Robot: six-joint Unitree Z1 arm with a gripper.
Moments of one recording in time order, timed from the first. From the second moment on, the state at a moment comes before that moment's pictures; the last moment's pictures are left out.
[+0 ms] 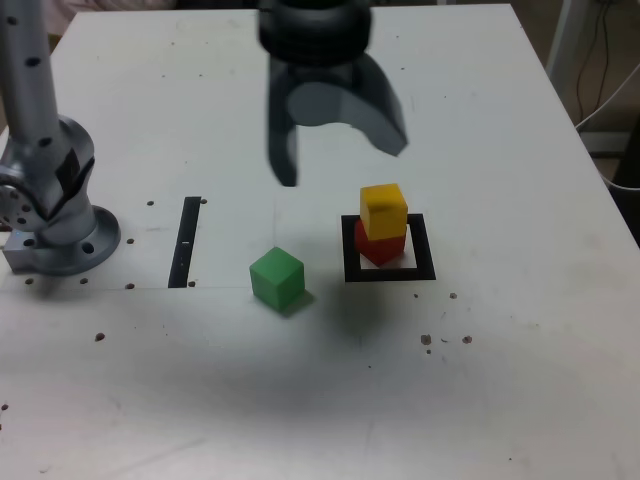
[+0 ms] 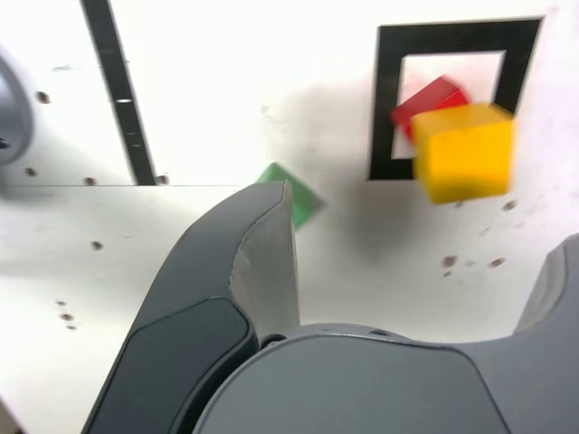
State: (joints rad) arm -0.21 1.76 -1.53 1.41 0.06 -0.22
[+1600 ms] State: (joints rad) arm -0.50 1.85 -1.10 1.04 0.06 0.04
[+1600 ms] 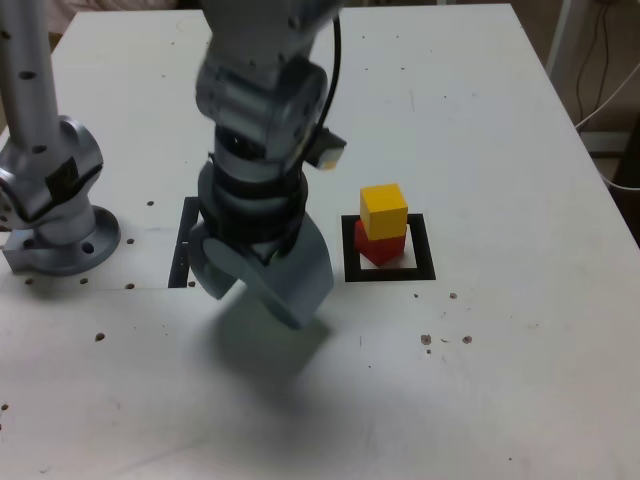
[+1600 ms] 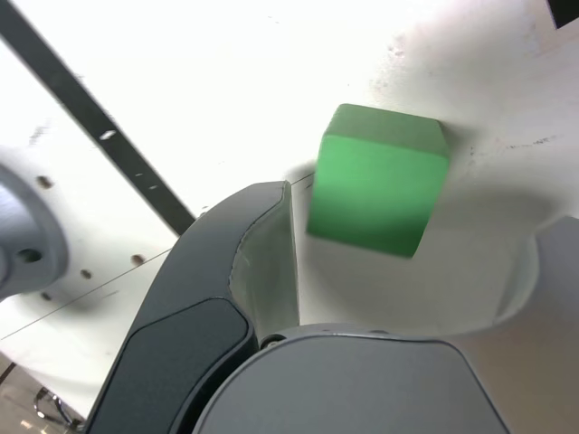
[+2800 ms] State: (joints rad) arm -0.44 1.85 -1.06 0.96 0.12 0.07
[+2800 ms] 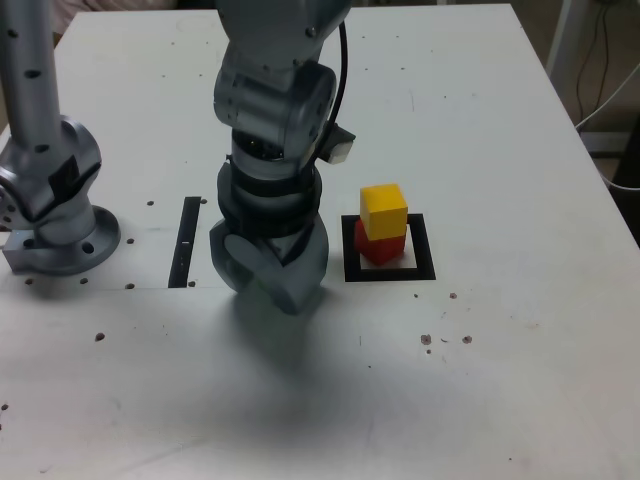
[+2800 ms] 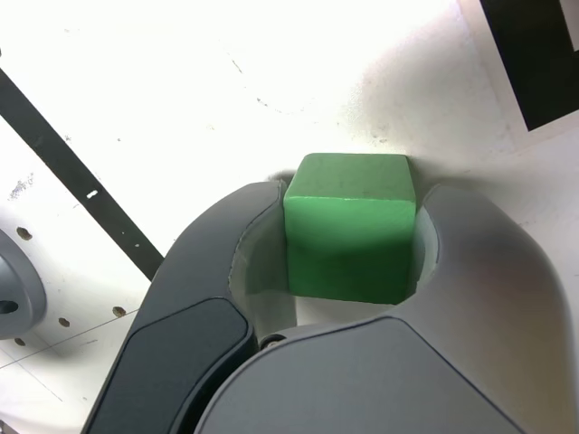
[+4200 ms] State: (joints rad) arm -0.31 1.94 -1.88 1.58 0.10 -0.23
